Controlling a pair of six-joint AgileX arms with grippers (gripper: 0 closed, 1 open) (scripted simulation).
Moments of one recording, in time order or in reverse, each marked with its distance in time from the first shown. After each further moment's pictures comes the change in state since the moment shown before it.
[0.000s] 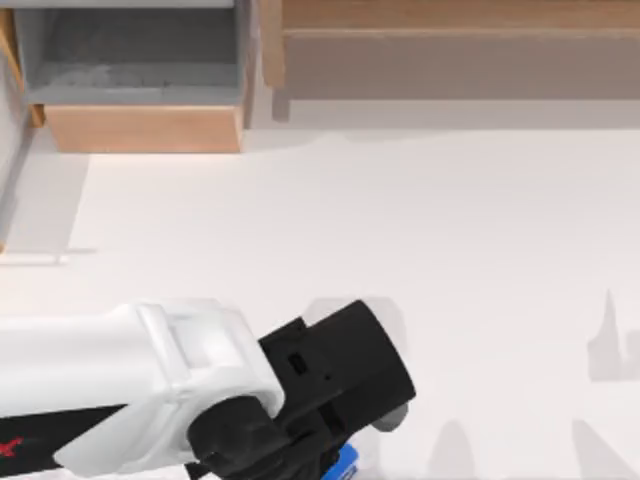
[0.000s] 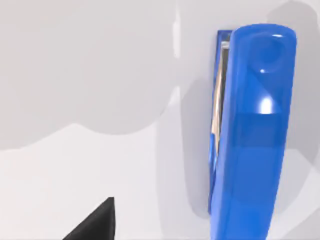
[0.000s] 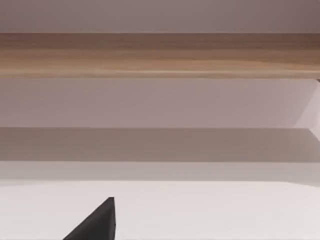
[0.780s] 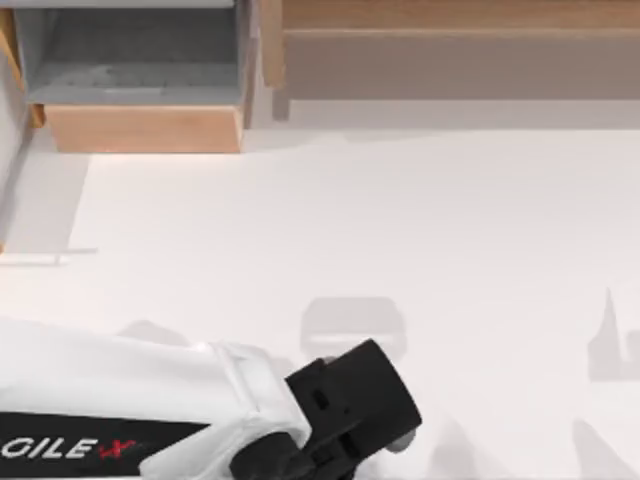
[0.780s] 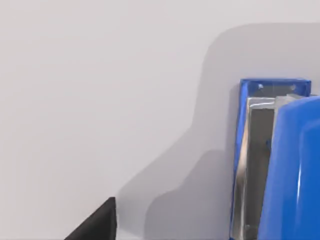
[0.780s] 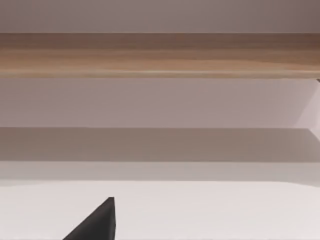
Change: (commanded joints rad) left arm 0.021 0.201 -0.106 0.309 0.005 0.023; right arm 0.000 0.000 0.000 0.000 0.000 0.000
